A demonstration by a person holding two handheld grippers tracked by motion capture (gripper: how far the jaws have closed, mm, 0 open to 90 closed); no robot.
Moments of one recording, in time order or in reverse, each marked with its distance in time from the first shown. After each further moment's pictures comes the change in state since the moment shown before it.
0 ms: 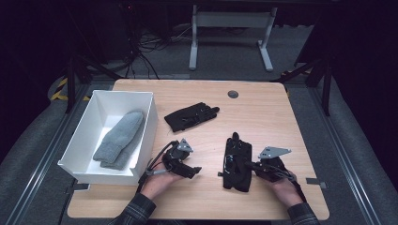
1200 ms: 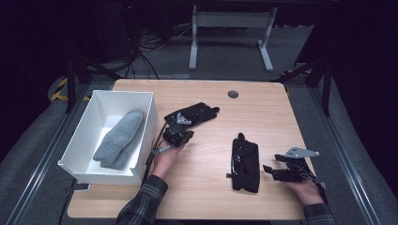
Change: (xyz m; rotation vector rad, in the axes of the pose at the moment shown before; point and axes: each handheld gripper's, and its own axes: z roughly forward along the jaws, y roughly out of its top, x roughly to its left) left arm 0.058 0.049 0.011 -0.097 0.210 -0.131; right arm -0.048 -0.040 -0.033 -0.063 -0.109 0.117
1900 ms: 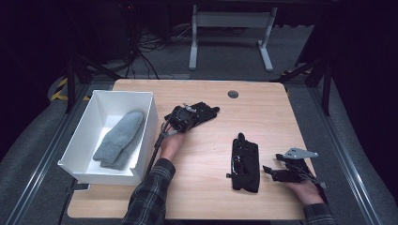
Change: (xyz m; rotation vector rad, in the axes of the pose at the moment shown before) left arm 0.028 0.028 0.047 0.075 0.091 0.012; right arm 0.001 -0.002 0.003 0.001 -0.019 -0.023
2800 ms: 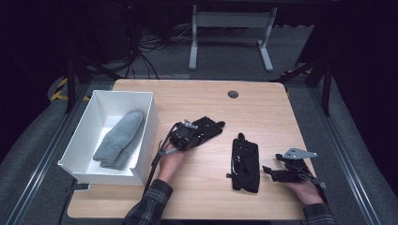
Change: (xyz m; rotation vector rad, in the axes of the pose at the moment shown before) left arm -0.049 -0.042 -0.034 0.001 -0.169 -0.029; right arm 0.002 0.000 0.001 0.006 -0.008 -0.015
